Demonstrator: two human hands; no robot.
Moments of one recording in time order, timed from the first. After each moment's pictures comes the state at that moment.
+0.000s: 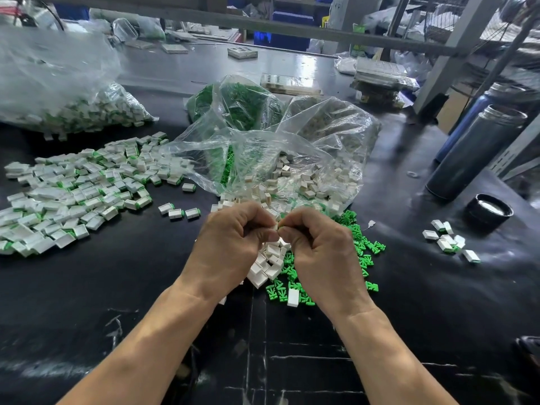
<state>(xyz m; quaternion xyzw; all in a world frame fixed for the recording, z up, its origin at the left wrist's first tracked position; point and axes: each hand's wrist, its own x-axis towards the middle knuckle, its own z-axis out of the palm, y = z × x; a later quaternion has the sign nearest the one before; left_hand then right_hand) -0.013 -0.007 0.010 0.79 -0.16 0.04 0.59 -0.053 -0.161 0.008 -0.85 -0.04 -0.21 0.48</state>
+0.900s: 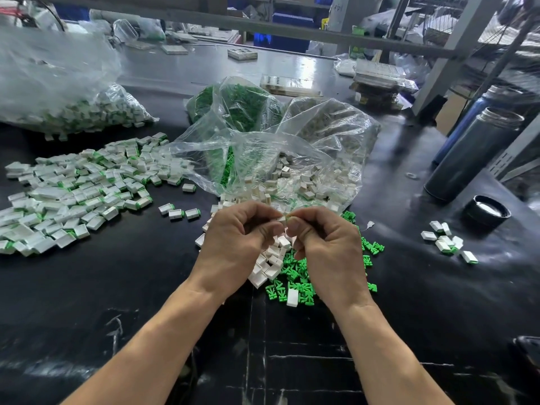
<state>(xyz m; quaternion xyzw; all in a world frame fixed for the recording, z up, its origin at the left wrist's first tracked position) -0.015 -0.015 0.011 0.72 -0.15 -0.01 0.68 -0.048 -0.165 0.003 -0.75 0.02 -0.20 0.63</state>
